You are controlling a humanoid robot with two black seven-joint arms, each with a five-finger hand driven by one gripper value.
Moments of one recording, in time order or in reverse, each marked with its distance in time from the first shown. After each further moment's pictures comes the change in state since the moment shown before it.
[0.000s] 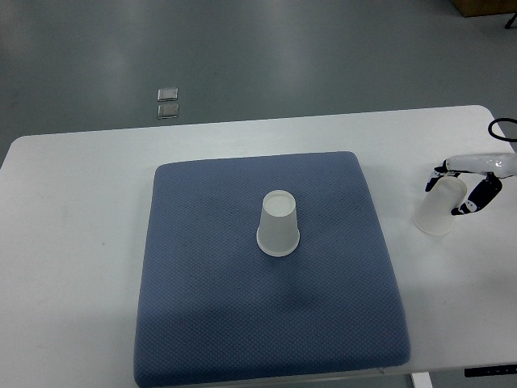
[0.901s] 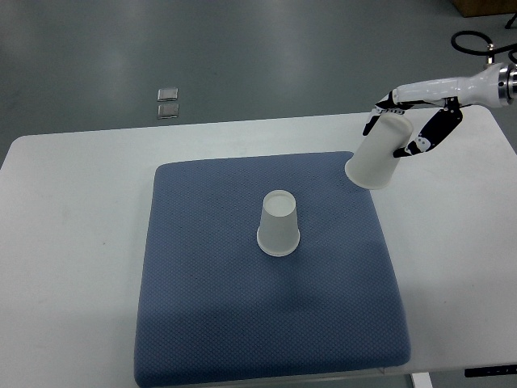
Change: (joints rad) left arm 0.000 0.000 0.000 0.000 0.000 0.000 0.000; right arm 0.275 -0.064 0.167 0.359 0.067 0.301 0.000
